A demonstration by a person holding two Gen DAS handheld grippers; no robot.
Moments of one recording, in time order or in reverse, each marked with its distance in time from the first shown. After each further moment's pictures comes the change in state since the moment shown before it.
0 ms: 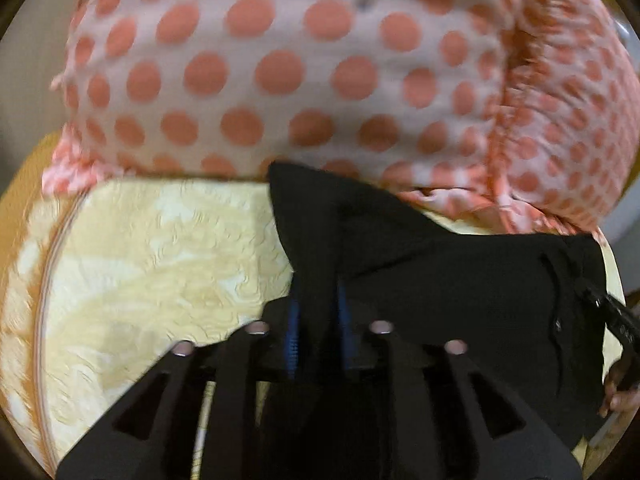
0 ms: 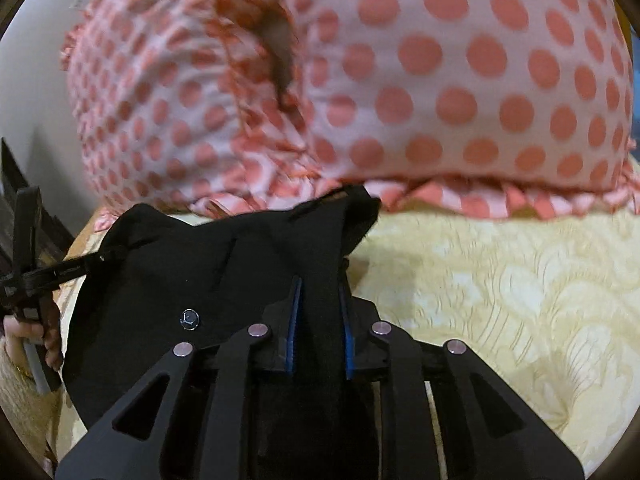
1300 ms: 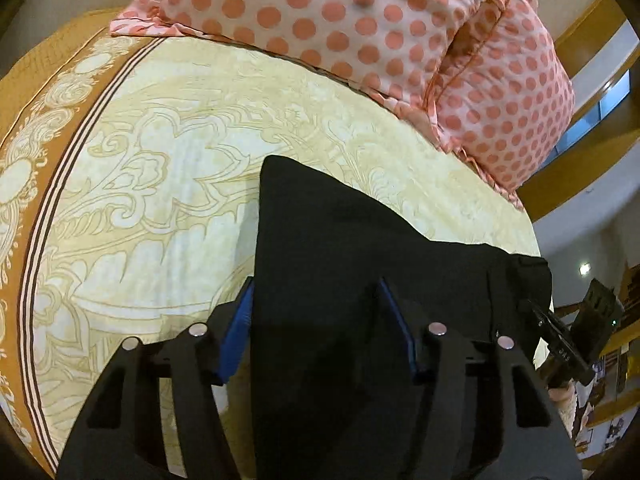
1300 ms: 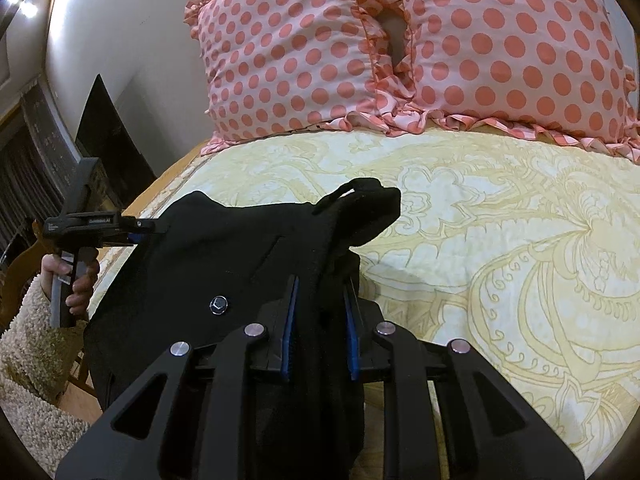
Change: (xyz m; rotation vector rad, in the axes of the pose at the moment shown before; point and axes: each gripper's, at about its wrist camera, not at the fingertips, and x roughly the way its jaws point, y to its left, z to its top) left arm -0.108 0.061 -0.142 -0.128 0.119 -0.282; right arm -0.120 0.036 -0.130 -0.160 0.004 0.270
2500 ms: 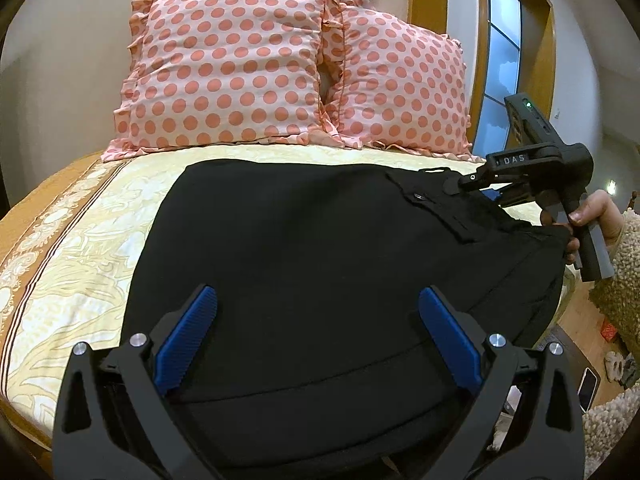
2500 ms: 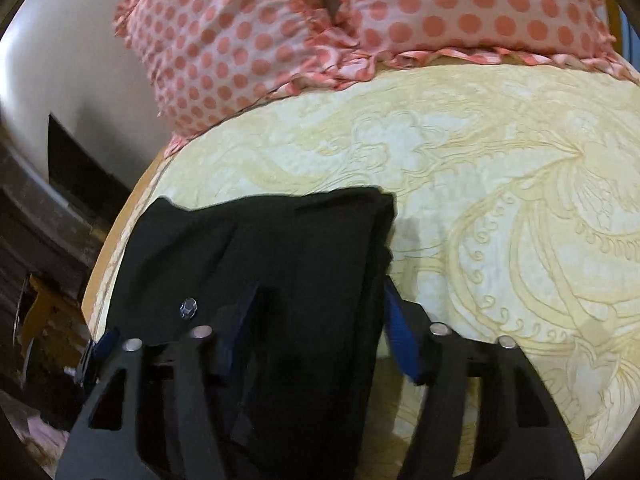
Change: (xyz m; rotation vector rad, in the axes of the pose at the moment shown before) left arm -0.030 -0.083 -0.180 0.428 -0.435 0.112; right arm 0.017 -0.025 0.002 0.186 0.132 -0.031
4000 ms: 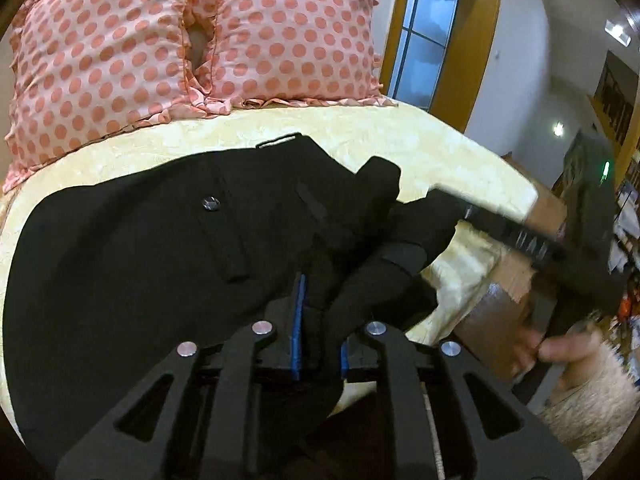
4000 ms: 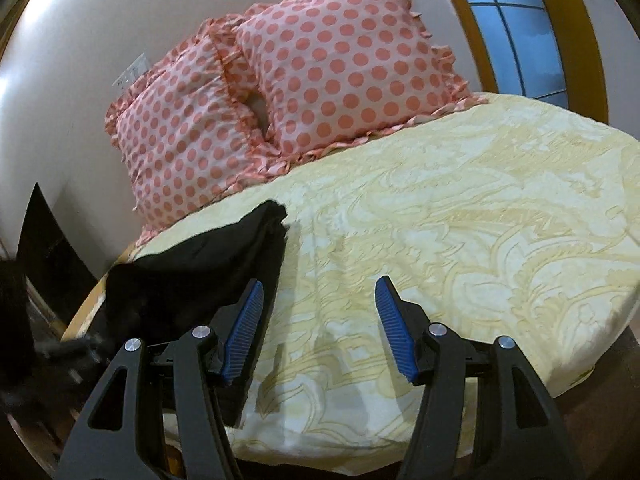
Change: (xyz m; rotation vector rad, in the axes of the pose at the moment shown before) left arm 0.034 -0.123 0.056 0.147 0.240 -0.225; right arm -0.106 -0.018 -0.131 0.156 -0.503 -0.203
